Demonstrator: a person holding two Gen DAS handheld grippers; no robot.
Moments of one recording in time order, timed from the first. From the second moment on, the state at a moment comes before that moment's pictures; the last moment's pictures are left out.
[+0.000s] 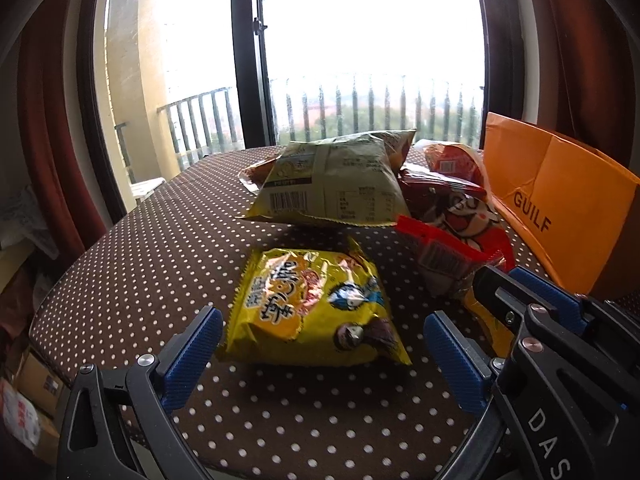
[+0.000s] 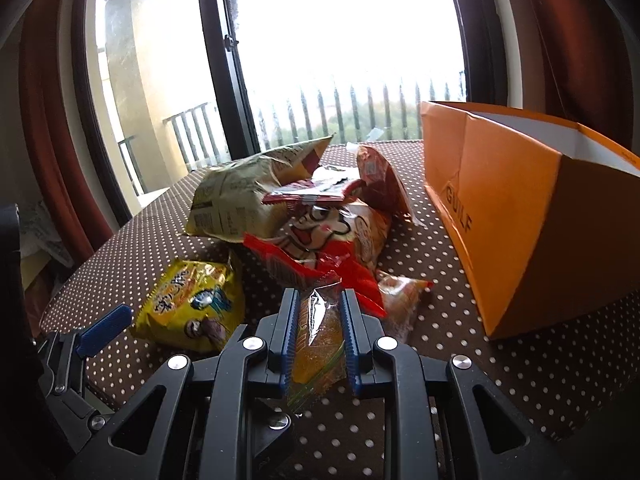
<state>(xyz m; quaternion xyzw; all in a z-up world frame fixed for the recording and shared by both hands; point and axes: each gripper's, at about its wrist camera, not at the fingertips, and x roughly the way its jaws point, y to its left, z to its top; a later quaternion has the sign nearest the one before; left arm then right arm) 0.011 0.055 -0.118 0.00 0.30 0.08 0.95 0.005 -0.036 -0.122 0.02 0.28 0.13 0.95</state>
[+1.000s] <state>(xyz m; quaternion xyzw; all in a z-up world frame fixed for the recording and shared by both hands) 0.031 0.064 -0.130 -0.01 0.35 0.06 0.94 0.030 -0.024 -0.130 0.04 0.32 0.14 0.94</state>
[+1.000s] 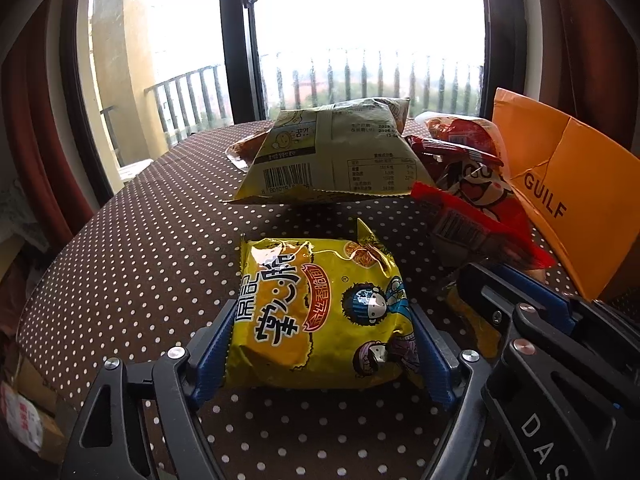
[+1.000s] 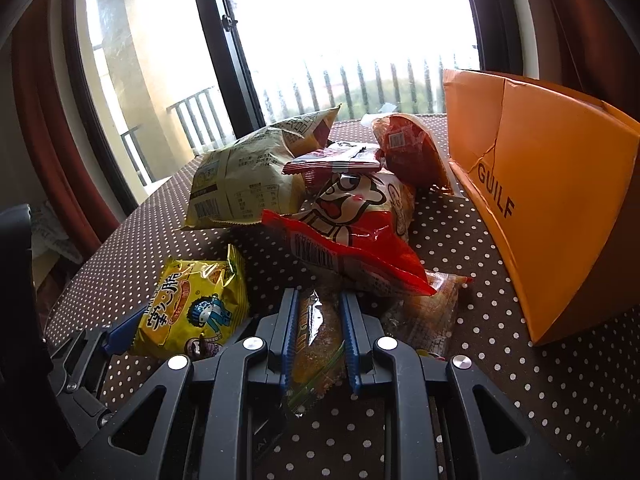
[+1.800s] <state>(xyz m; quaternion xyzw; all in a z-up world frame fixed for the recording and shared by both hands) 0.016 0.045 -0.061 -0.02 0.30 0.06 0.95 0.013 -0.041 -0.071 0.04 0.26 0.15 0.95</state>
